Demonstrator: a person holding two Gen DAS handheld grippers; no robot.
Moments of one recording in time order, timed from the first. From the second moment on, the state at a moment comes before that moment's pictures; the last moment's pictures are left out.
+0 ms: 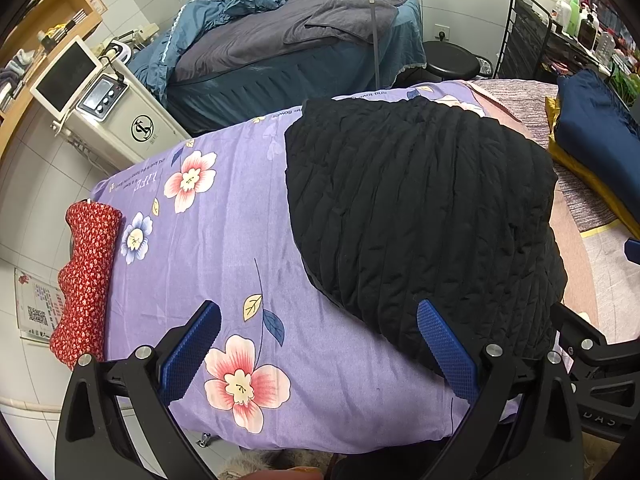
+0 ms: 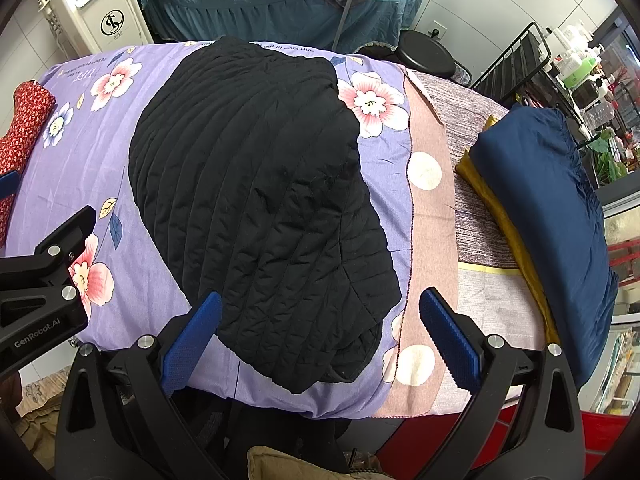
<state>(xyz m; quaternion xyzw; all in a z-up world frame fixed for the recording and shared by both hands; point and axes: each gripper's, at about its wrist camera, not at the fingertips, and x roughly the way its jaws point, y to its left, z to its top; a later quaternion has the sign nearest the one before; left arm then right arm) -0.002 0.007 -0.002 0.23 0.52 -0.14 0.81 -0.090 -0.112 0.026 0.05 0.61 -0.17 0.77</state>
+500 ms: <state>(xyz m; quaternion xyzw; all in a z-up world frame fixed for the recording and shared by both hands) 0.002 0.007 -0.008 0.23 0.52 -0.15 0.81 -0.089 -0.112 0.025 0.05 0.61 -0.17 0.77</state>
